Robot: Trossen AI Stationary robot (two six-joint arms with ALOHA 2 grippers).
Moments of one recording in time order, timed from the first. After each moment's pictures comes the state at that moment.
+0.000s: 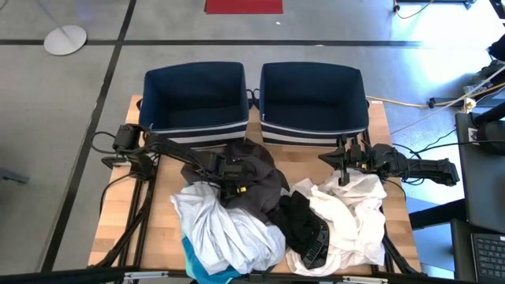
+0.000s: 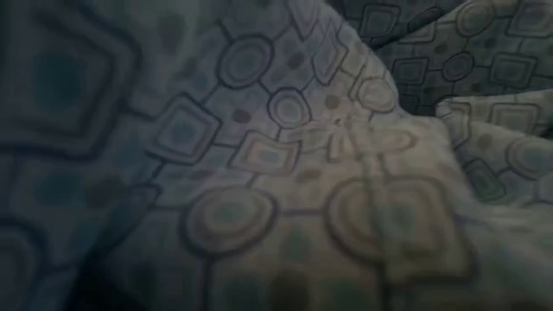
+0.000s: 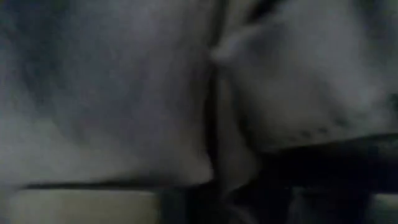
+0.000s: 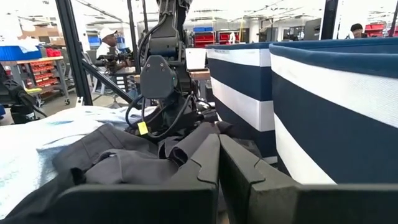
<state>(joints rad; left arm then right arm) -0.11 1.81 1.04 -0.55 -0.20 -0.30 -0.03 0.05 0.07 0.07 0.02 0.04</state>
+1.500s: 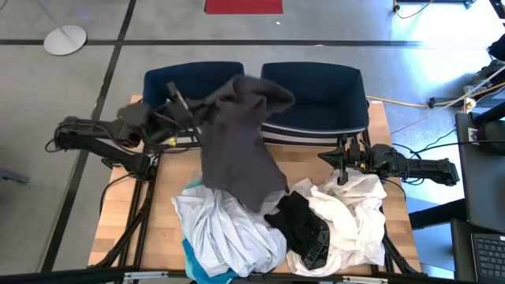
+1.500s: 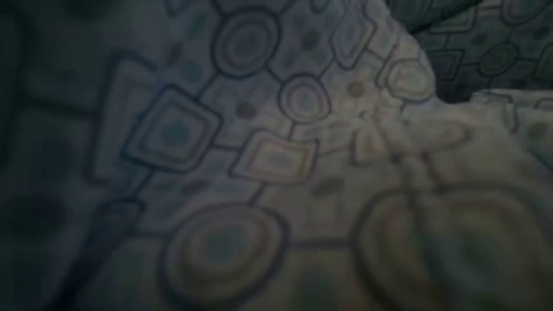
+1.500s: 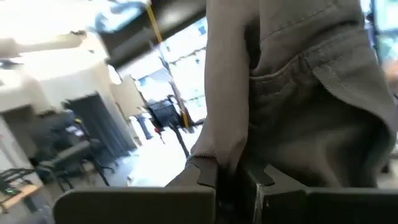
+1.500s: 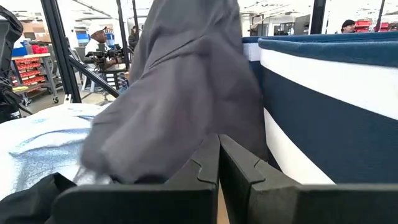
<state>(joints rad) -0.11 1.01 1.15 0.11 -0.70 0.51 -0.03 0.05 0.07 0.05 0.06 0.04</state>
